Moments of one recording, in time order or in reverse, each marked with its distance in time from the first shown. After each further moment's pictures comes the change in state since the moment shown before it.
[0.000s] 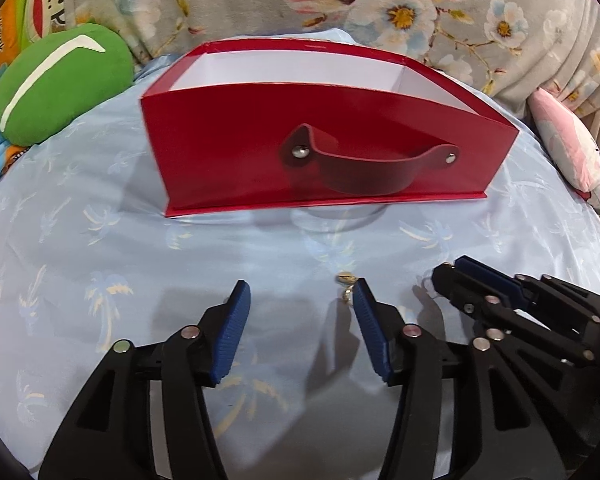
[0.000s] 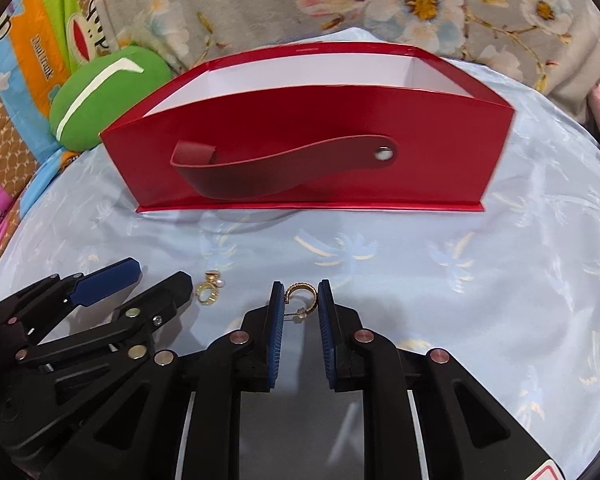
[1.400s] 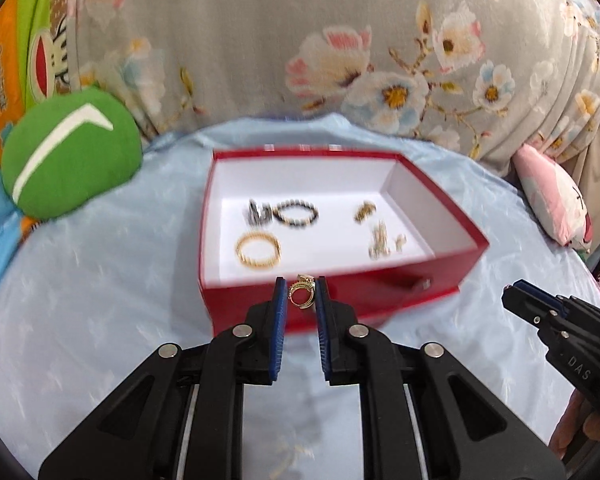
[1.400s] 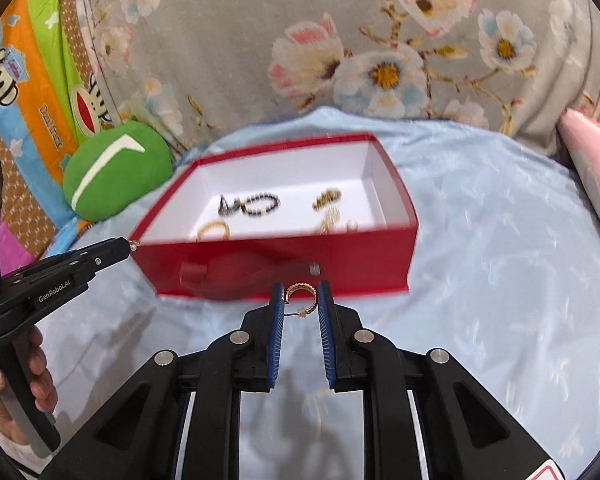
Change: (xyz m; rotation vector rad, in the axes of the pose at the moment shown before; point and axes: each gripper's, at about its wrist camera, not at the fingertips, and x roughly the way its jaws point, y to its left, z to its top) left arm -0.074 0.020 0.098 0.019 -0.177 -0.016; right arm -0.080 -0.038 0.072 0.009 -0.188 0.027
